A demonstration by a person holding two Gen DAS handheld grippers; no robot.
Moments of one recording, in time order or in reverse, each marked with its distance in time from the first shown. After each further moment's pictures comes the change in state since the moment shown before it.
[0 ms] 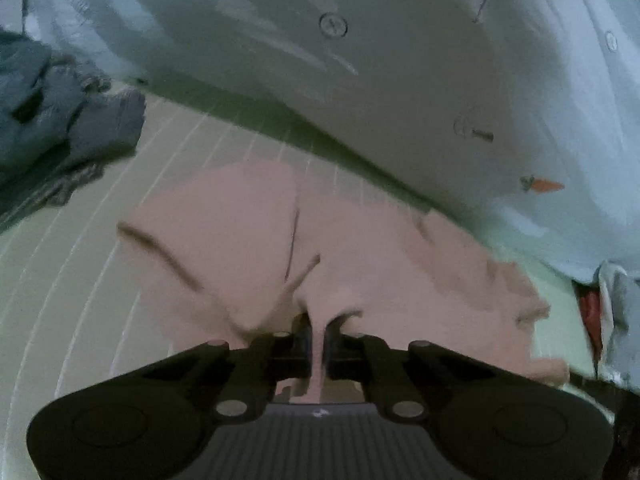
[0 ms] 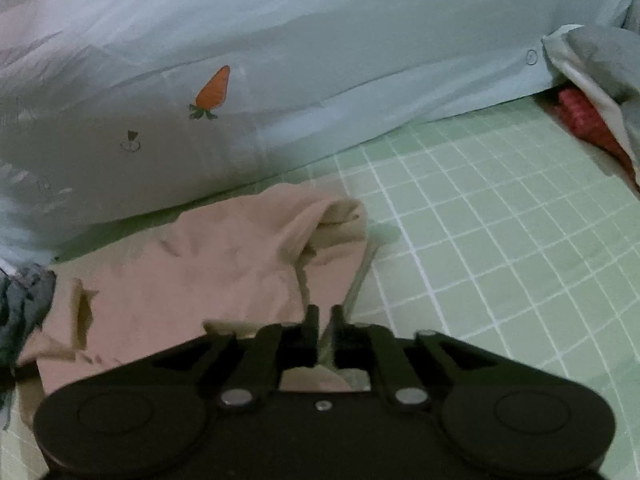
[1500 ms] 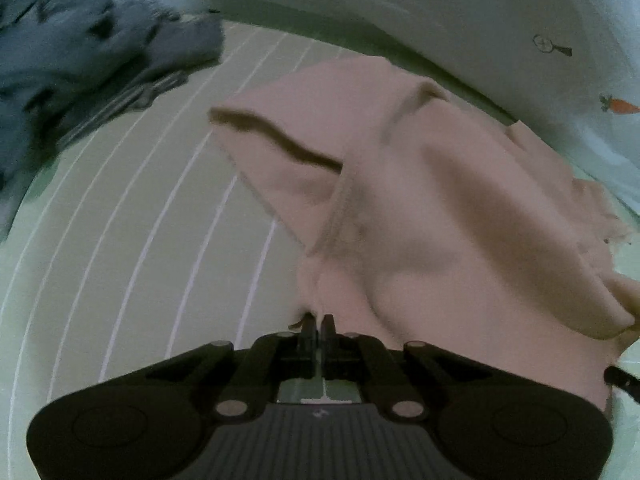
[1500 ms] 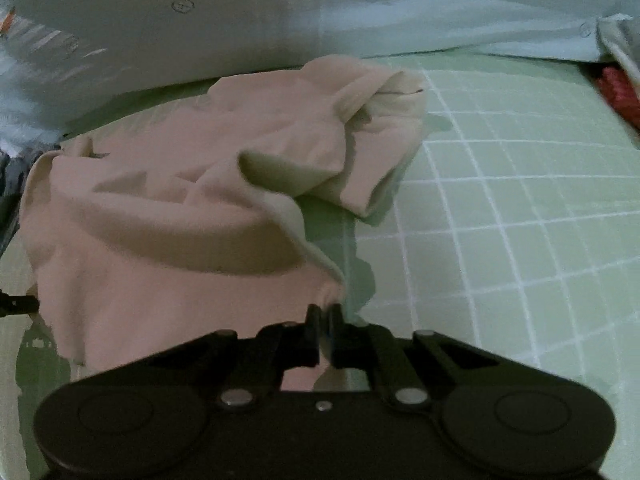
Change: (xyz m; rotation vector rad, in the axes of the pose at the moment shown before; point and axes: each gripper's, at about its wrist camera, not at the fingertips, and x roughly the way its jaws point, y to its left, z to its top) left arm -0.008 0.029 -0.075 0.000 0.172 0.227; right arm -0.001 0.039 -0.070 -0.214 0.191 -0.014
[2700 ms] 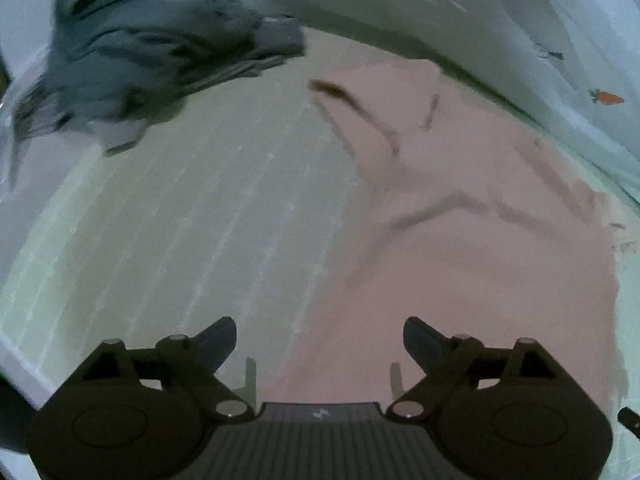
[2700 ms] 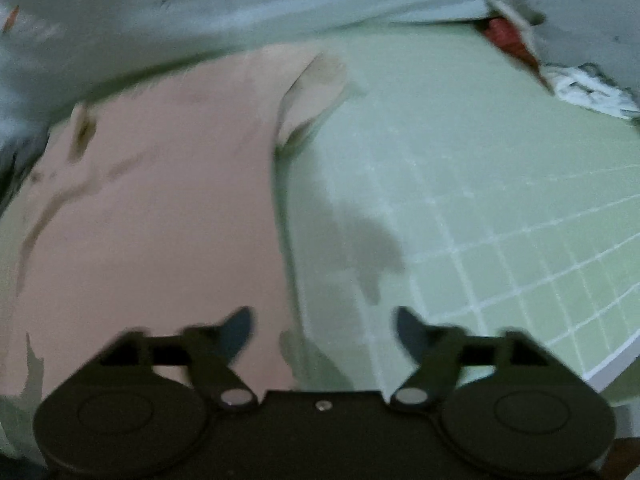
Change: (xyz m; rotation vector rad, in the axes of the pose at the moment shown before) left arm -0.088 0.042 -0.083 -0.037 -0.033 0.057; right arm -0.092 -0.006 -0.107 0.133 -0.045 -0.141
